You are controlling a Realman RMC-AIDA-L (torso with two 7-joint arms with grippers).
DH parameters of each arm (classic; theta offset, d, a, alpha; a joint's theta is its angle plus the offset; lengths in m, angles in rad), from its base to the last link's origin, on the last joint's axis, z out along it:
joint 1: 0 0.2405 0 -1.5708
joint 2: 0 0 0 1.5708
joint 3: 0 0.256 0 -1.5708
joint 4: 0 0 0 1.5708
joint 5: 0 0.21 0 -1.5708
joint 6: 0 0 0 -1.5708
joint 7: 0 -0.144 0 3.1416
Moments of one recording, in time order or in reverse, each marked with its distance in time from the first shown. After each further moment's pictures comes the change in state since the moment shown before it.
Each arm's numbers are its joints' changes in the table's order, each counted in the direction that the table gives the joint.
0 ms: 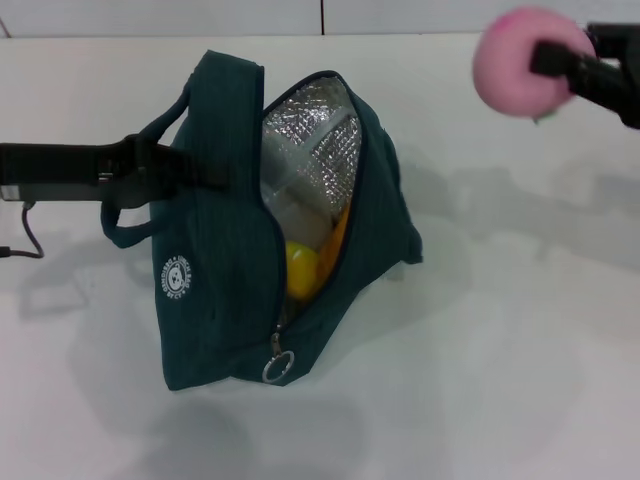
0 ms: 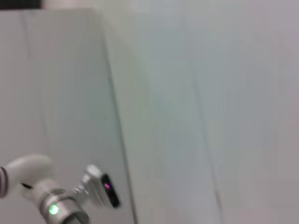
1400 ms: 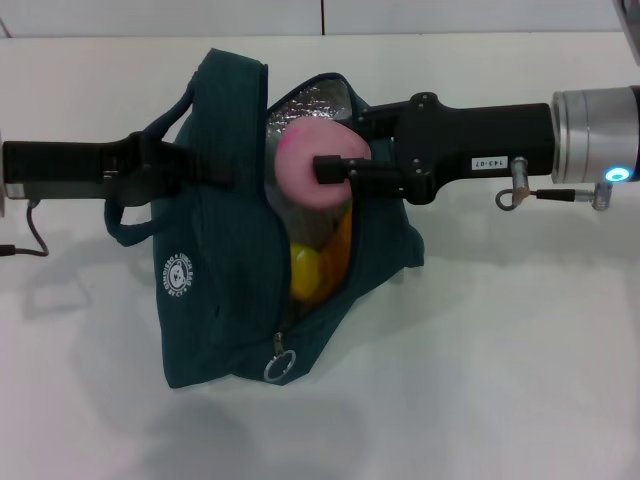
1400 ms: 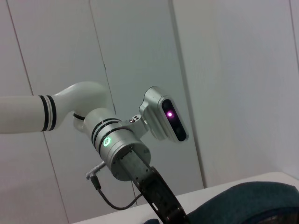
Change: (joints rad) left arm -0.003 -0.005 -0.002 -0.002 -0.002 -0.005 -0.001; right arm 0.184 0.010 -0.530 0.178 0.152 0.273 0.042
